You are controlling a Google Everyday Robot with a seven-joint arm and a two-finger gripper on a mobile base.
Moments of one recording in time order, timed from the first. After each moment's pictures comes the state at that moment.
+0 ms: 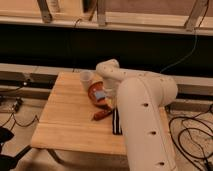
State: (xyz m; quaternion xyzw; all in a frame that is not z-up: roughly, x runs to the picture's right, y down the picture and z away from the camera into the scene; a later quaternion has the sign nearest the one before) arm 0.040 0.116 0.899 -0.45 0.22 0.31 0.81
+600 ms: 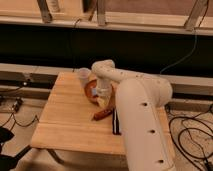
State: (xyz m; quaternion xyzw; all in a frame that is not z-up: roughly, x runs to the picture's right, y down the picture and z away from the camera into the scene) arm -0.019 0.121 0.900 -0.49 0.13 0.26 0.82
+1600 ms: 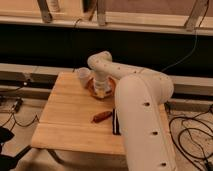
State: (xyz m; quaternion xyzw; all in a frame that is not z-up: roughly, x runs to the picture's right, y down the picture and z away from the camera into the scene) arm 0.013 -0.003 0.914 -0.32 0.10 0.24 0.91
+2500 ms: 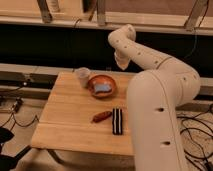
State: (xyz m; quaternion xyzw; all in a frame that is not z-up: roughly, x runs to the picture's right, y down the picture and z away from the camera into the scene) arm 0.118 -0.129 0.892 -0.16 0.14 0.36 0.91
